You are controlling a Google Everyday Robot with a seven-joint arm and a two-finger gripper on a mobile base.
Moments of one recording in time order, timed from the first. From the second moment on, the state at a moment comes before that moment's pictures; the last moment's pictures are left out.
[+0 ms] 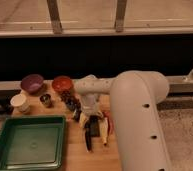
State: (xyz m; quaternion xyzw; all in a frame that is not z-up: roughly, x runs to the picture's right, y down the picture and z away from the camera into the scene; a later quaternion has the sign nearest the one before) arm -0.025 0.203 0.864 -0.41 0.27 0.42 0.76
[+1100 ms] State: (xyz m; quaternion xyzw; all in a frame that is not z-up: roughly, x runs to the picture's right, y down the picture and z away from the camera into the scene) arm -0.026 0.196 0.855 -0.41 0.27 0.42 0.76
